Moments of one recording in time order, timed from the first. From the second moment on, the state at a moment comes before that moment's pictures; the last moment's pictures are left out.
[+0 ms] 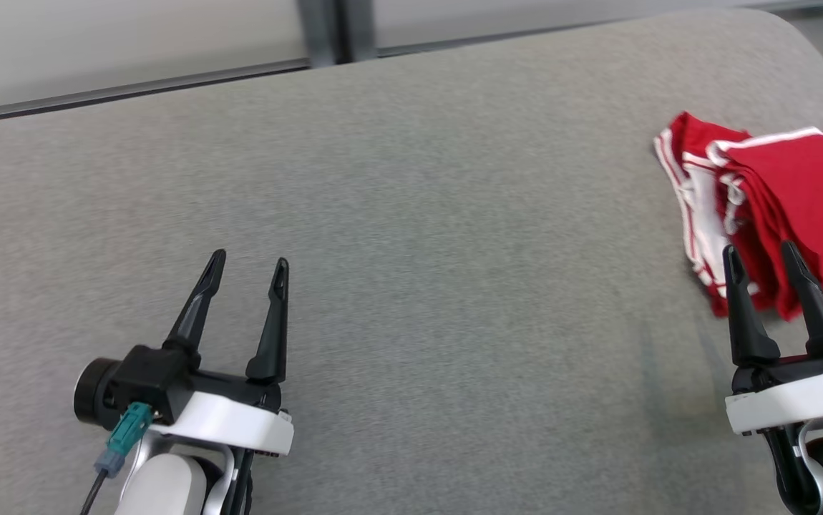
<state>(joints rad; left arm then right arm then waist) -0.16 0.13 -0.24 0.06 -0.25 0.01 -0.21 -0.17 -0.27 0.10 0.17 0.41 0.13 -0.19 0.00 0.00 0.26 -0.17</state>
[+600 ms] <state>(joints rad) -0.02 0.15 -0.19 0.15 -0.30 0.03 -0.26 0.03 -0.17 0.01 -0.03 0.29 0.13 -0.02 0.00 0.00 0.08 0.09</state>
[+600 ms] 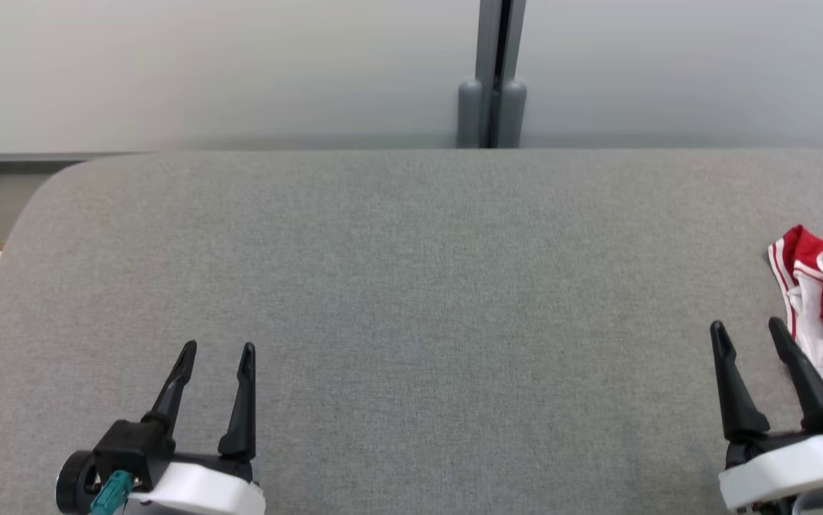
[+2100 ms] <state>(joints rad) 0.08 0.18 -0.21 0.15 -0.32 0.07 -0.21 0.19 -0.13 -0.02 -0.12 0.27 0.13 0.08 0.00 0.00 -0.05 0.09</state>
